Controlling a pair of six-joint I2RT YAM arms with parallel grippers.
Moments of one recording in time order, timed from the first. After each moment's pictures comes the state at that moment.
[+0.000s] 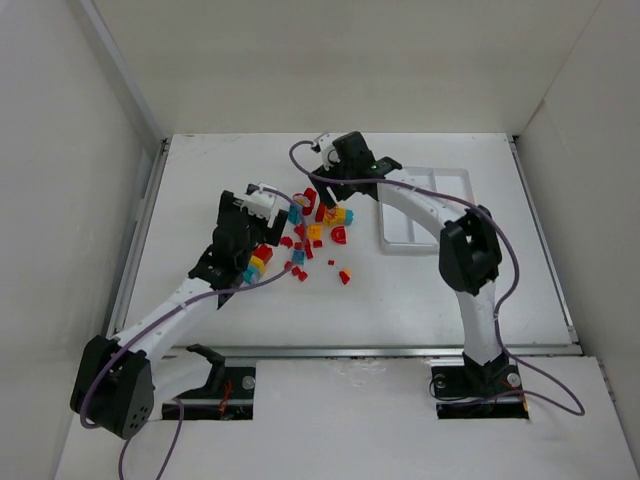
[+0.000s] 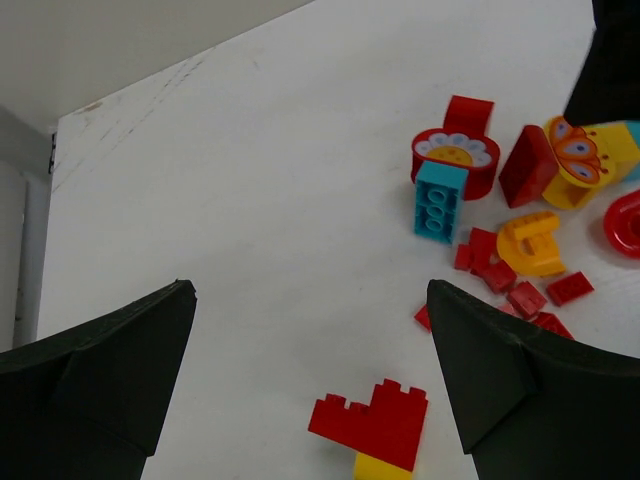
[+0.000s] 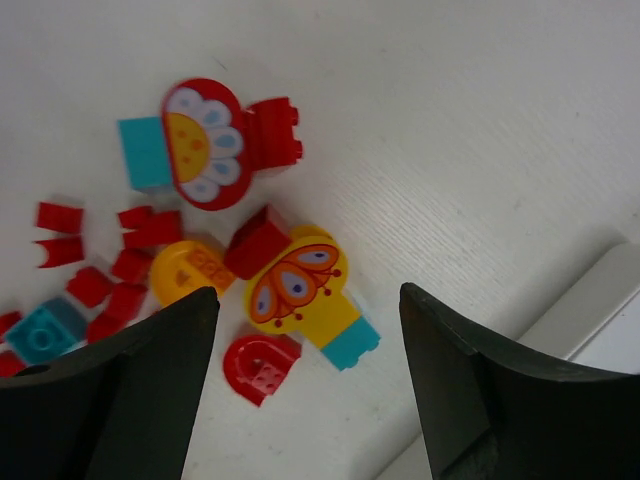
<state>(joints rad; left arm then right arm) -0.46 1.07 0.59 0.23 -0.27 0.23 0.60 2.08 1.85 -0.49 -0.06 -0.12</state>
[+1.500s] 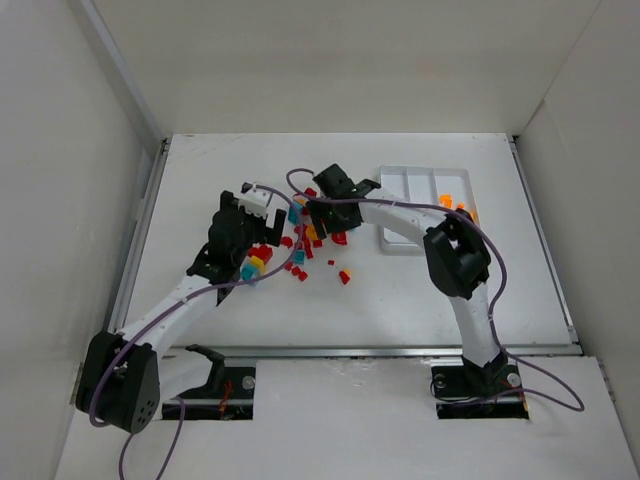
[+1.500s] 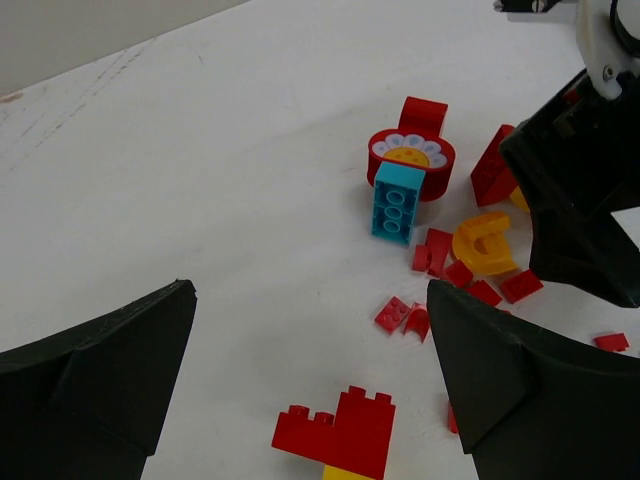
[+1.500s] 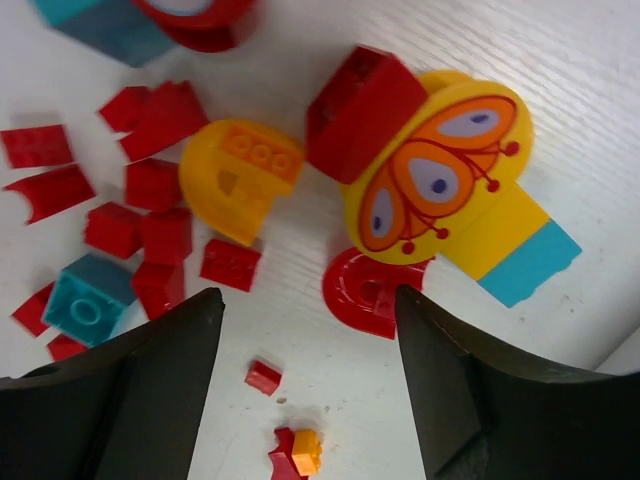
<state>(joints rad) -0.38 1.11 0.58 0.27 -0.10 0.13 0.70 2.15 1.75 -0.63 0.06 0.27</state>
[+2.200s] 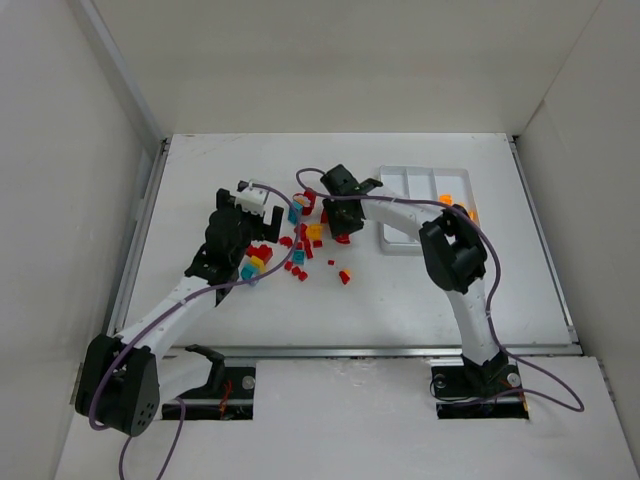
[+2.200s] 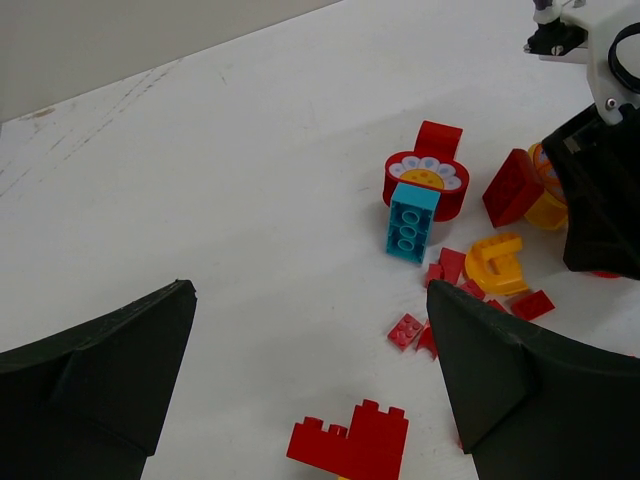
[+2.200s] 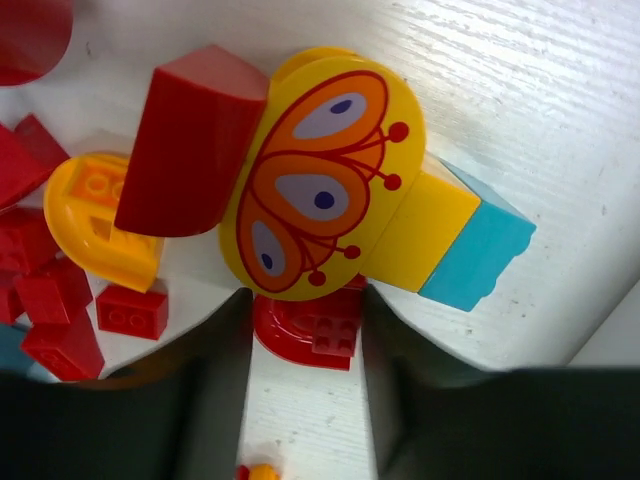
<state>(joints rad) -0.37 1.09 0.58 0.30 -0.12 0.14 0.65 2.21 1.76 -0.65 0.11 0.33</state>
